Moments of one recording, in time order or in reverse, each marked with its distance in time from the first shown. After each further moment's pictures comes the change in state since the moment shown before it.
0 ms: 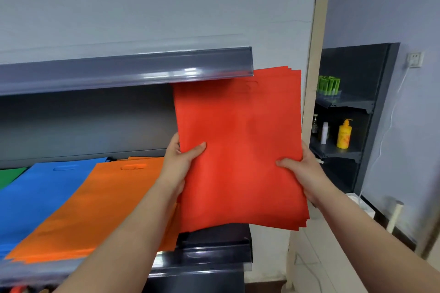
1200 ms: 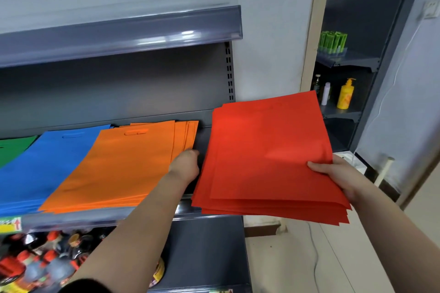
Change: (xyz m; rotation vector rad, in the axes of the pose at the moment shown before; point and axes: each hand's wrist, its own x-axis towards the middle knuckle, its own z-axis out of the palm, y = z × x) left_hand -0.023 -0.070 -0.035 1.461 -0.251 -0.187; right_hand -0.060 0.030 -0.081 -0.074 0.066 0.435
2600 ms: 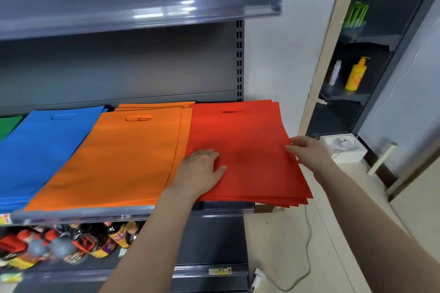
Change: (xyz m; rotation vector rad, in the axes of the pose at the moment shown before) left_hand -0.033 0.021 -0.003 0.126 -0.079 0.200; right_hand 0.054 -0.008 0.076 -0.531 0.162 -0.041
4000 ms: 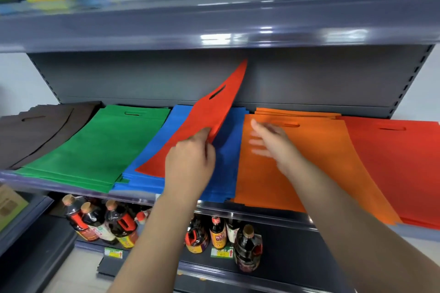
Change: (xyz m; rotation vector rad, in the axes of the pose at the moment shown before) left_hand -0.140 -0.320 -0.155 -0.008 0.735 -0.100; right_hand -0.114 -0.236 0.379 0.327 -0.361 -0.133
